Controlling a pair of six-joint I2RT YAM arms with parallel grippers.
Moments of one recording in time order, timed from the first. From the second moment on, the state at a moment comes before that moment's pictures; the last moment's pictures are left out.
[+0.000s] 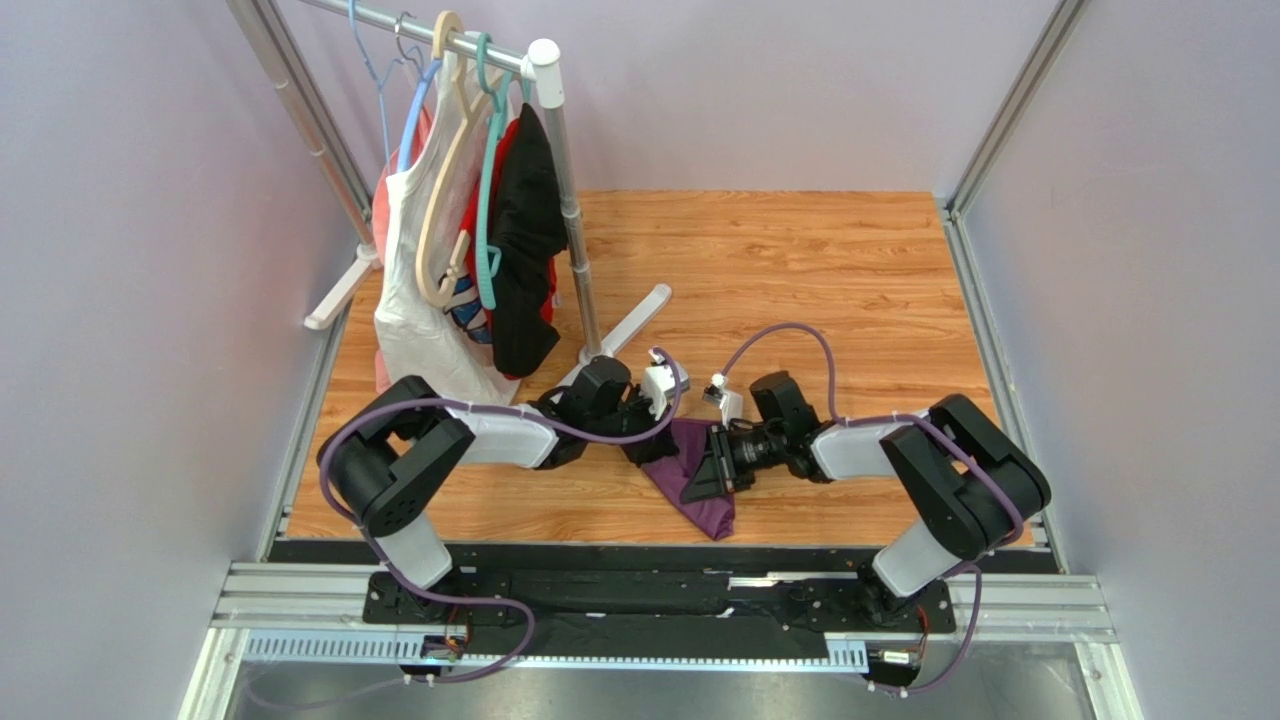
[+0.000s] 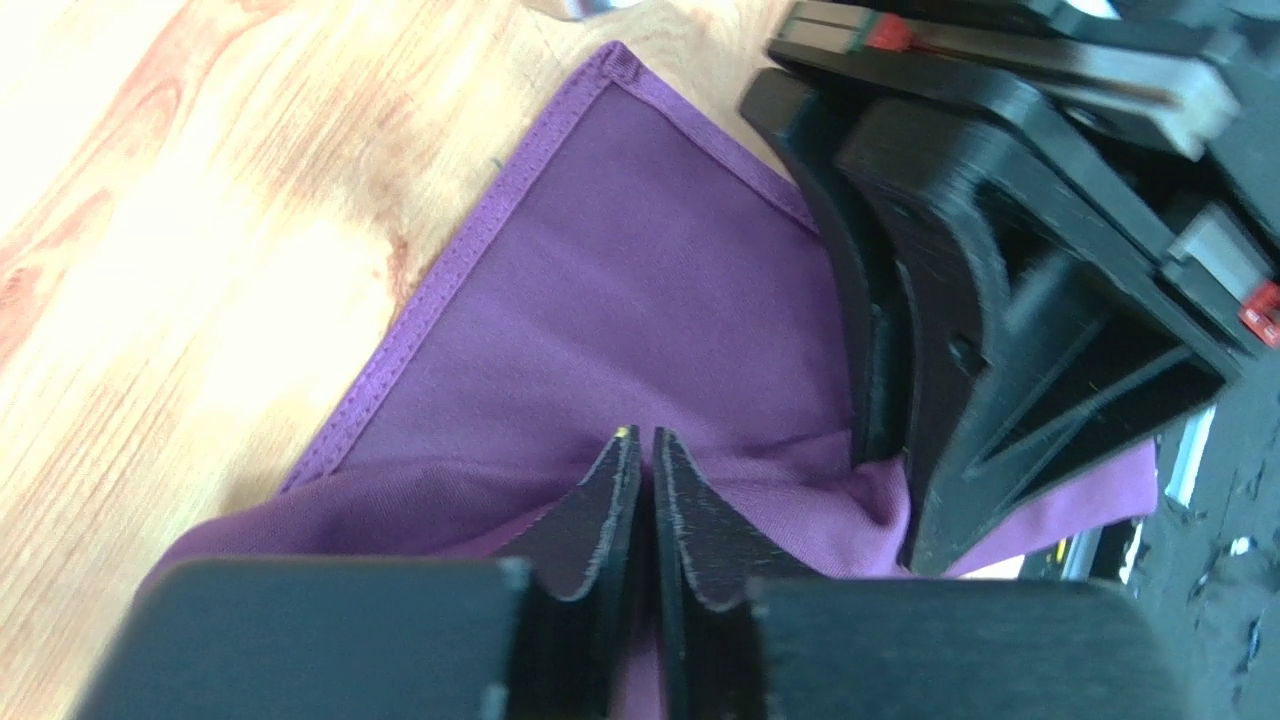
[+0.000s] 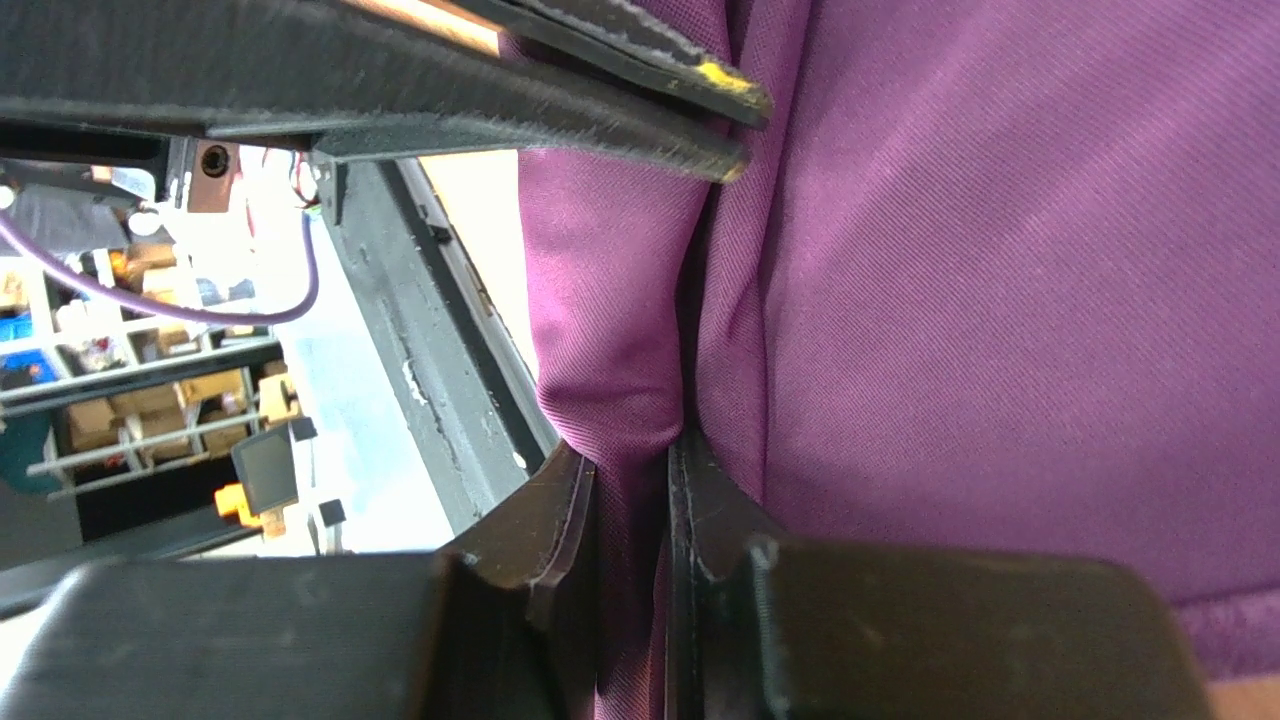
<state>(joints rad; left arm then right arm) -0.80 1.68 0.68 0.38 0.44 -0.06 0.55 1.58 0.46 0.26 -0.84 0.51</state>
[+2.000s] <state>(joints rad) -0.82 1.74 0.70 0.40 0.38 -0.14 1.20 1.29 0.52 -0.10 0.27 0.34</state>
